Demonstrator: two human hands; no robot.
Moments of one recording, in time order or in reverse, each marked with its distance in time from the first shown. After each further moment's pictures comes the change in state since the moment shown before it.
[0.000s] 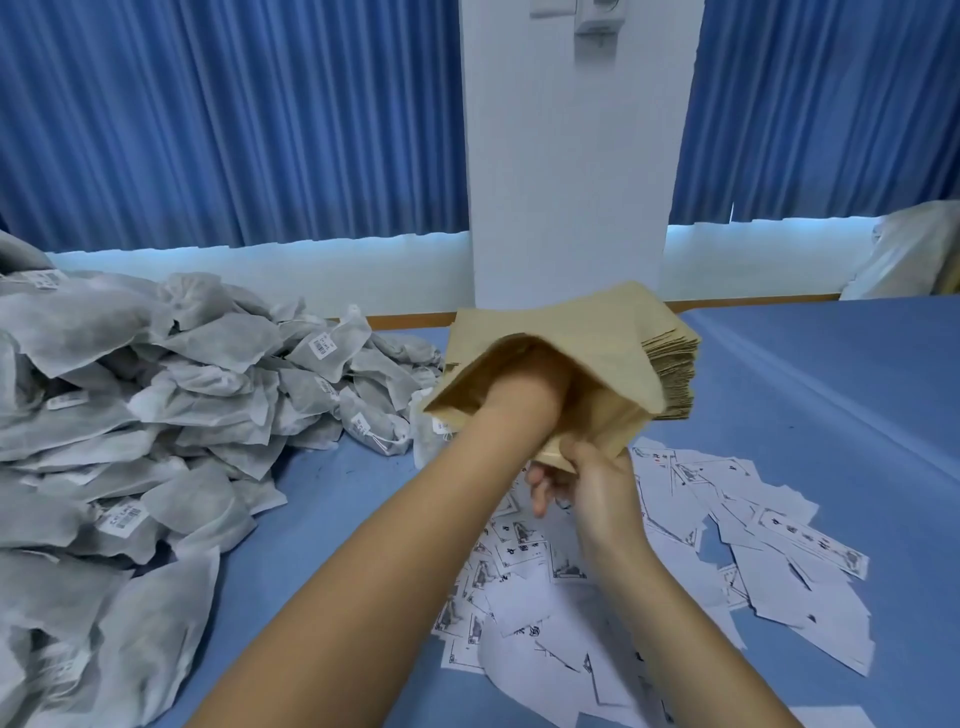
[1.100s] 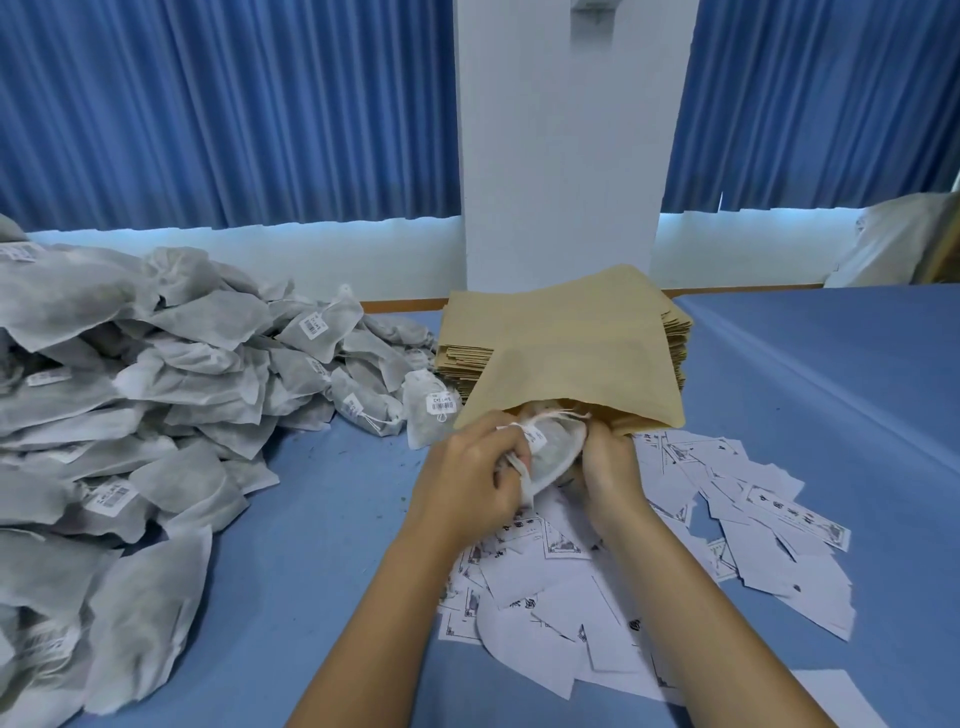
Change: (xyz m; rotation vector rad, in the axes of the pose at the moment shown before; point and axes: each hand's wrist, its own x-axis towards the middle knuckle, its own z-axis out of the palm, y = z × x) left_hand -0.076 -0.071 0.090 -0.523 0.604 0.435; right_hand 0.028 0.020 -0.027 -0.384 0.205 0.167
